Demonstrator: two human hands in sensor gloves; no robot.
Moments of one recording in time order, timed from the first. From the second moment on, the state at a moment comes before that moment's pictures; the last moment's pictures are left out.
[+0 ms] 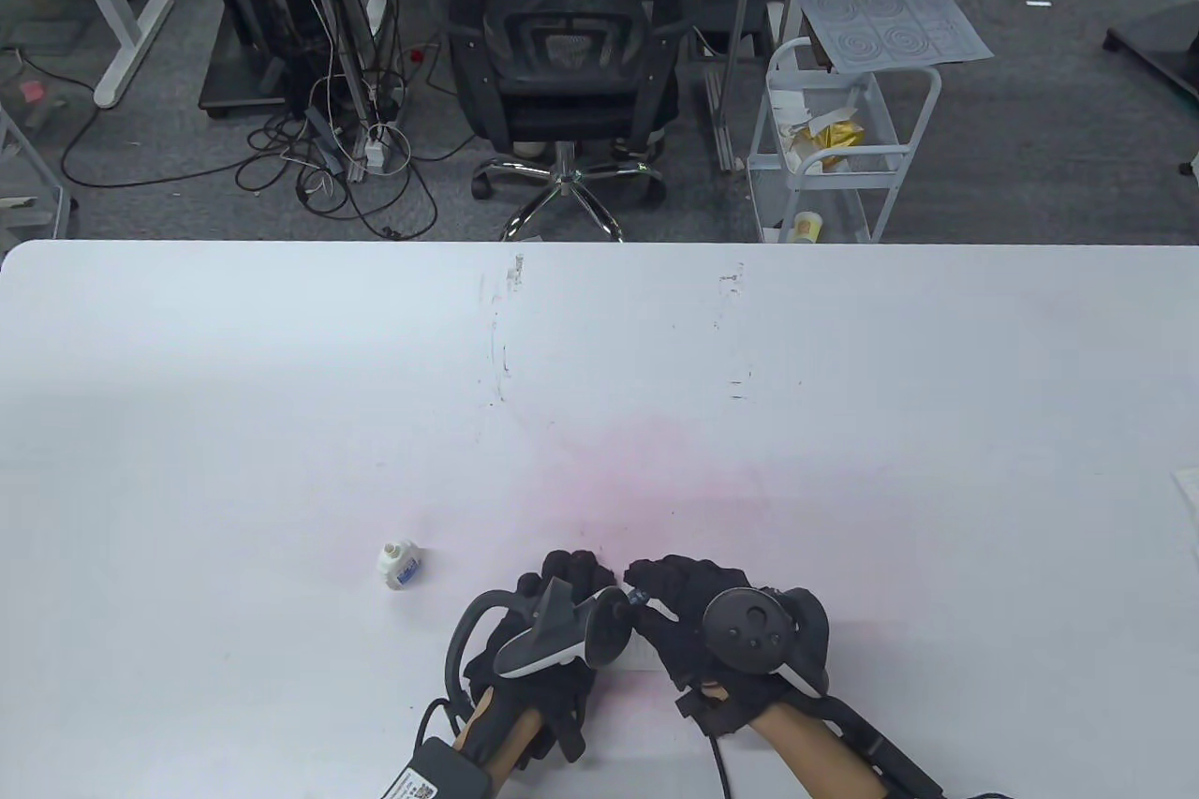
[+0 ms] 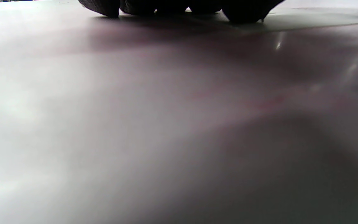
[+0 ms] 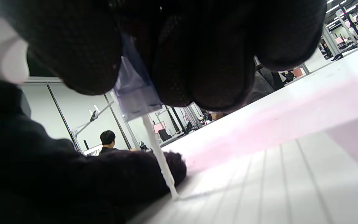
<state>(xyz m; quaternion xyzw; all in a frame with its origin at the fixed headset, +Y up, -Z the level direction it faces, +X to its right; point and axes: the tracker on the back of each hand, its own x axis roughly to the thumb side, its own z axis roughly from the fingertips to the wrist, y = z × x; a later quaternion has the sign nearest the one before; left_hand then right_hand) -0.076 -0.777 -0.241 -0.18 -0.19 -0.04 0.97 0.098 -0.742 -0.240 0.18 -0.10 0.93 0.30</state>
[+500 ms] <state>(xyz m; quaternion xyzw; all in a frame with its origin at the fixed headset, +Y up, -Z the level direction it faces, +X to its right) -0.076 -0.777 -0.241 -0.18 -0.19 -0.04 0.97 0.100 -0.740 -0.239 0.18 -0.10 0.93 0.29</state>
